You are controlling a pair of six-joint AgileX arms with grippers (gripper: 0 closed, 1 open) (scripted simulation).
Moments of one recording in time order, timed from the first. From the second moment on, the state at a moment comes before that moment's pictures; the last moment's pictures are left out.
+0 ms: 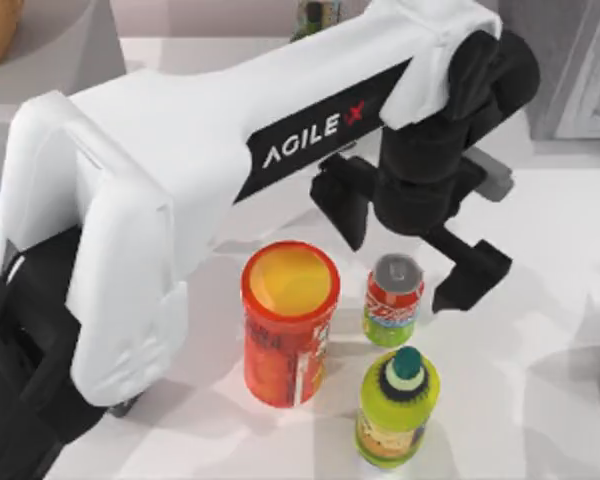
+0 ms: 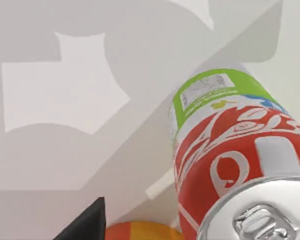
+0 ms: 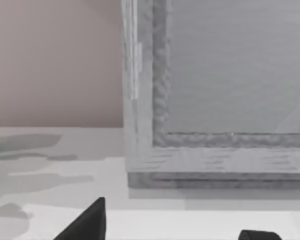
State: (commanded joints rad) left arm -0.86 2.42 2.26 -1.41 0.01 -0.04; right arm 0.00 0.00 0.00 0.00 0.00 0.00
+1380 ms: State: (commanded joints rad) left arm -0.86 2.41 2.10 -1.26 0.01 -0.05; right arm 0.00 0.00 0.00 0.00 0.00 0.00
